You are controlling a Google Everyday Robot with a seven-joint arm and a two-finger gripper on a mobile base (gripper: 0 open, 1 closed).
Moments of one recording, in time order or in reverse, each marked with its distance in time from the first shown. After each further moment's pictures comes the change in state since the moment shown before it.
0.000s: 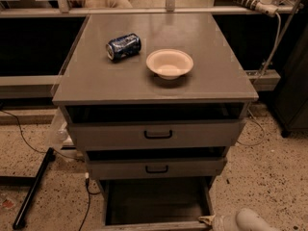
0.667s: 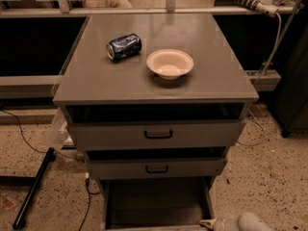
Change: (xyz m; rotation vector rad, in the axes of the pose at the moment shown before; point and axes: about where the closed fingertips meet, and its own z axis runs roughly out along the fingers) arm -0.001 0.015 -0.004 -0.001 0.000 0.002
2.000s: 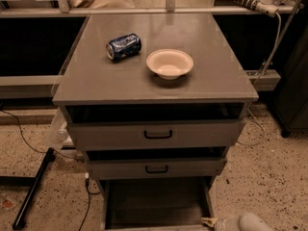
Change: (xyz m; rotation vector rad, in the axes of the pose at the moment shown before) arm 0.000 0.000 0.000 0.000 0.000 0.000
